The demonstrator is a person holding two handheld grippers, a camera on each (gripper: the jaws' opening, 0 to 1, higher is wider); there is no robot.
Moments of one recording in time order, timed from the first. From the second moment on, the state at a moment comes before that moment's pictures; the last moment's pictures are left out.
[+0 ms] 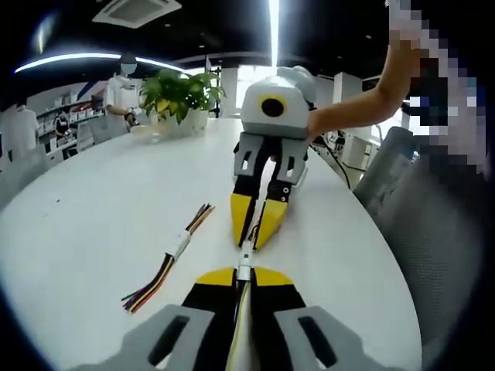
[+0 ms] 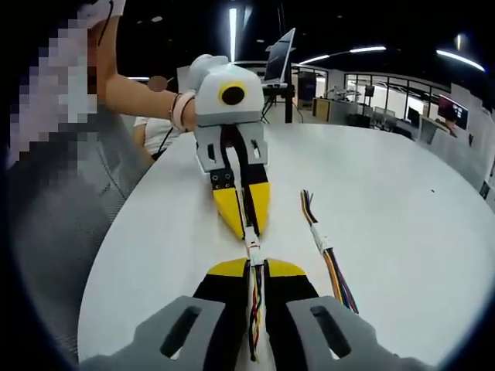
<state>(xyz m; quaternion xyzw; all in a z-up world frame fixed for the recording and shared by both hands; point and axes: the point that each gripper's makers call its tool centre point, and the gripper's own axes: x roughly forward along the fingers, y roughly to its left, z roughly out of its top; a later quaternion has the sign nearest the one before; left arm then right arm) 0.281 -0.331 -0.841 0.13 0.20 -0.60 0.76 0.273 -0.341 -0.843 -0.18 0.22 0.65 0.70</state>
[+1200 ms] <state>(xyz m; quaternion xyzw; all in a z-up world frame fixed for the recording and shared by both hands) 0.275 -0.334 -0.835 0.17 0.19 -0.61 0.75 0.267 -0.343 -0.846 -0.19 0.23 0.66 0.69</state>
